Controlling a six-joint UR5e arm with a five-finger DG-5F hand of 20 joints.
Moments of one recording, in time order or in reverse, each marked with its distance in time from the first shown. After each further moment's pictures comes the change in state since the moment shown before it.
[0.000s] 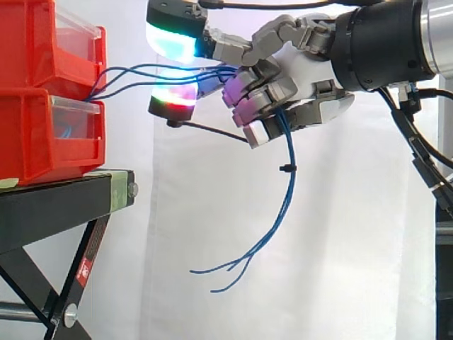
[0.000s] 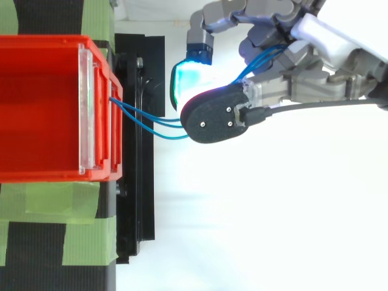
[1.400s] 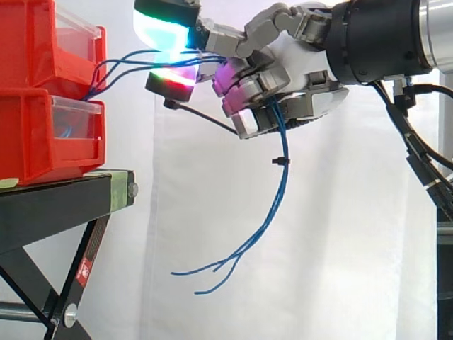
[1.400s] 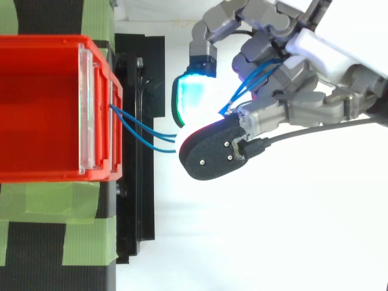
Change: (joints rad) arm 0.016 0.001 0.000 0.035 -0.003 0.020
